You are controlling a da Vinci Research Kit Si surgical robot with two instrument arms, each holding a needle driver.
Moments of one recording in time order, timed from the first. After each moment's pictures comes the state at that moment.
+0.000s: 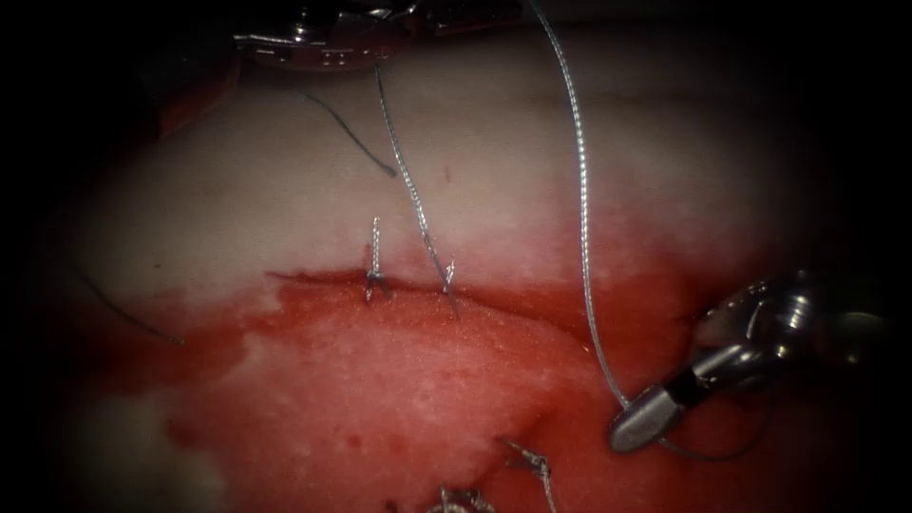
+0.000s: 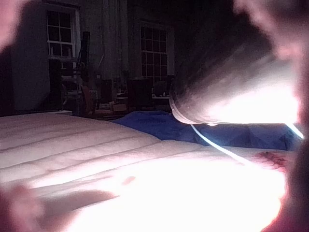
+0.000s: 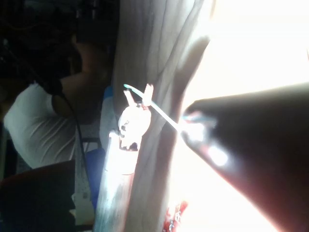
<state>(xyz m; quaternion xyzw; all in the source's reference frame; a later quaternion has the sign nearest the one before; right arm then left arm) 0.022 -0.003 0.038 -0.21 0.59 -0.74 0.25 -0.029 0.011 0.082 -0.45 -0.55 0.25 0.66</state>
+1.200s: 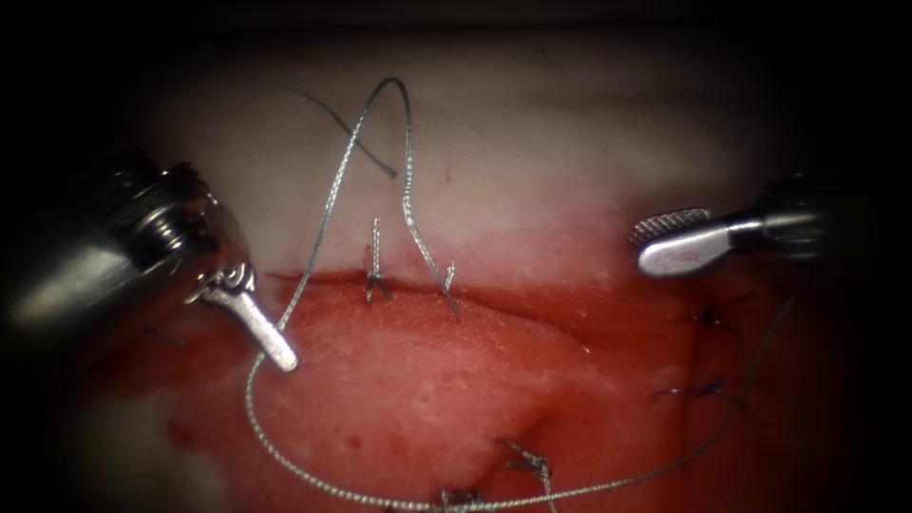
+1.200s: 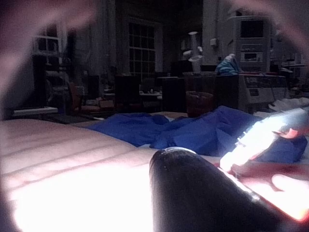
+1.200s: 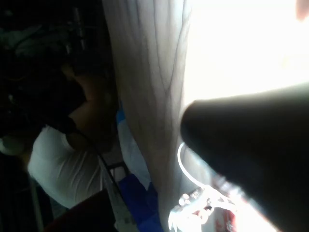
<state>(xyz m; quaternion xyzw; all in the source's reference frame) 0.022 0.007 0.033 -0.42 0.41 -0.68 0.43 -0.019 -0.006 0.079 -0.23 -0.63 0.67 0.31</state>
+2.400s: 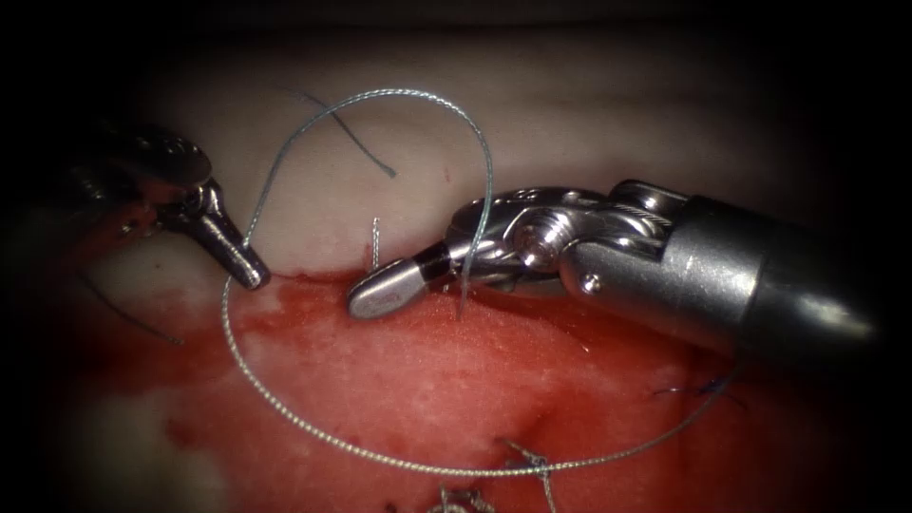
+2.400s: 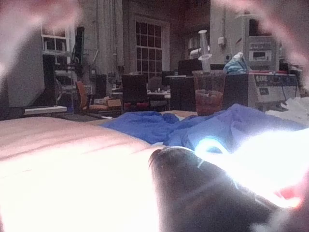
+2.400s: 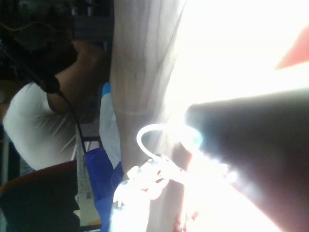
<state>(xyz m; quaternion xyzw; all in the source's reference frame) 0.038 0.003 0.042 -0.46 0.56 -0.65 0.21 -0.015 -0.001 0.084 -0.33 -0.61 0.66 0.29</state>
